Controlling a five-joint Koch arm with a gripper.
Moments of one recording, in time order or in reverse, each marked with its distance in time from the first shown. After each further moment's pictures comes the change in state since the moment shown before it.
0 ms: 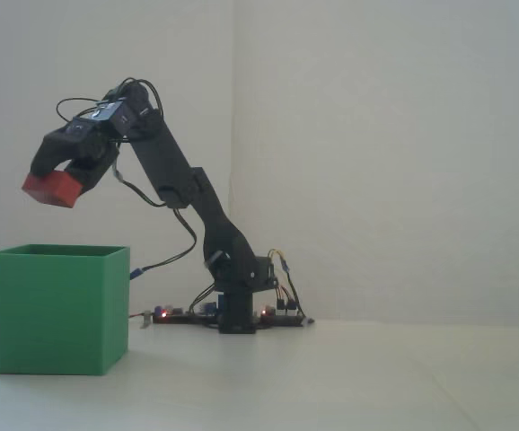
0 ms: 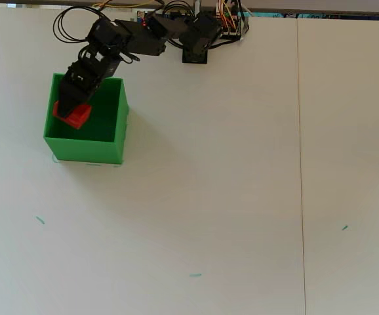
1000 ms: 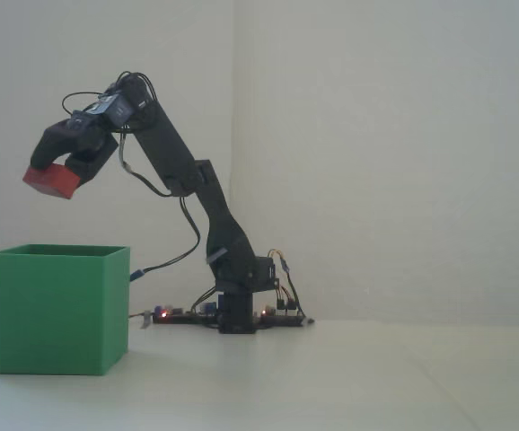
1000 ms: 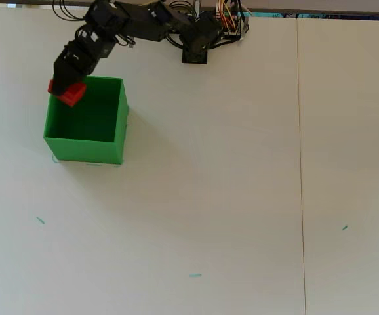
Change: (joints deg) arm 7.7 7.8 9.1 0.1 -5.4
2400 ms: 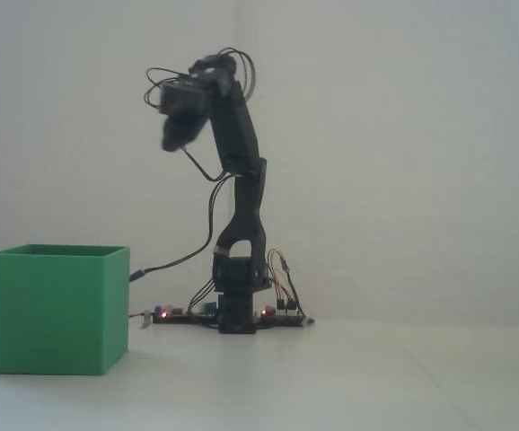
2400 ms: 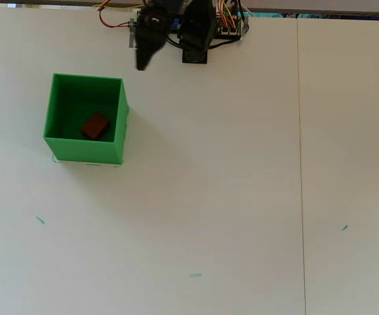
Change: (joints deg) arm -27.9 42.8 42.6 -3.0 2.1
